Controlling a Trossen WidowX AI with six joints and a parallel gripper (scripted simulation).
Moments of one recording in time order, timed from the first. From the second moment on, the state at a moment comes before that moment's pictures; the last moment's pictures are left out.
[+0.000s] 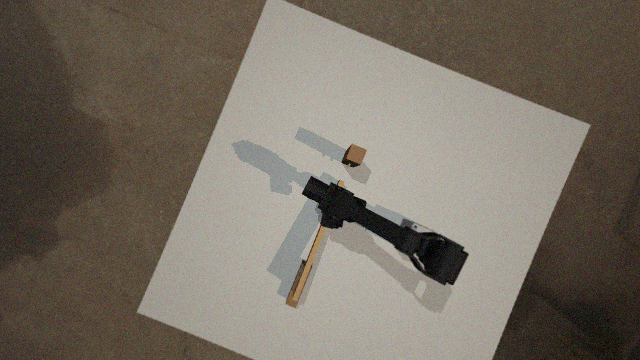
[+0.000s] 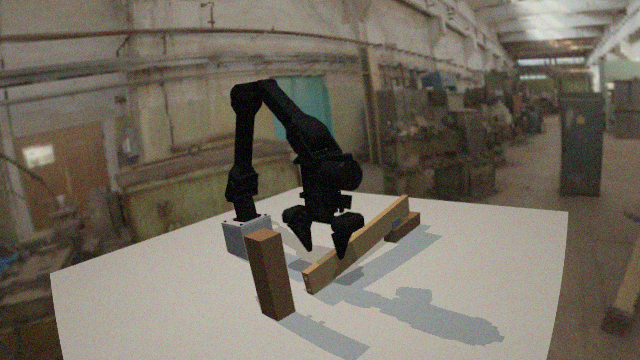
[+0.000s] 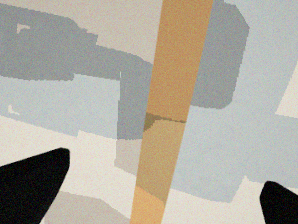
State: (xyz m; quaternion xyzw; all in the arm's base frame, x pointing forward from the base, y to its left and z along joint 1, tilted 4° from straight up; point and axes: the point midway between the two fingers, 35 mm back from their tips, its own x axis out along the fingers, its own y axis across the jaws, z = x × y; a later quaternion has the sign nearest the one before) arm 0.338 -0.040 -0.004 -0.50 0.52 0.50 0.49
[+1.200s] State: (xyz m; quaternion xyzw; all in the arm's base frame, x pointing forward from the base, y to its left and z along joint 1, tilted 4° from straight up) arm 0.332 -0.040 -0.061 -0.50 0.52 0.50 0.48
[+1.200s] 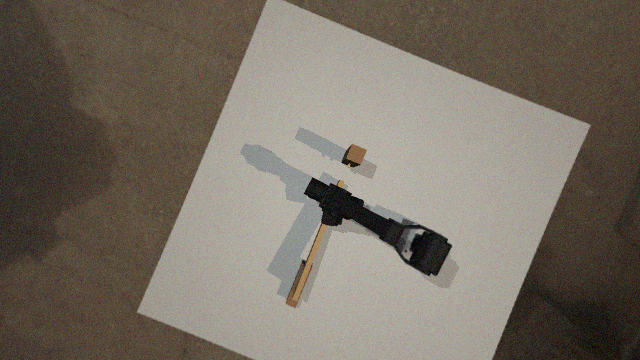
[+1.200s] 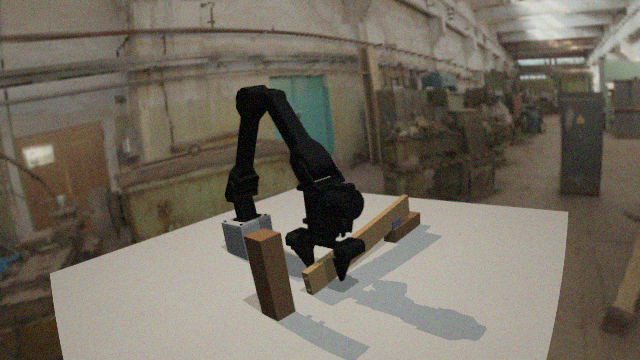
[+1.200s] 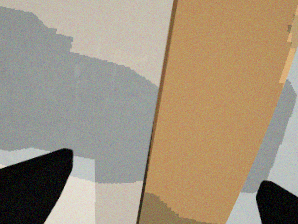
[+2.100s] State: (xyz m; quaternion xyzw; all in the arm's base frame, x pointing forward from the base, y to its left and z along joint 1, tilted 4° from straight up) arm 0.331 -0.040 -0.064 -0.50 0.52 0.50 0.48
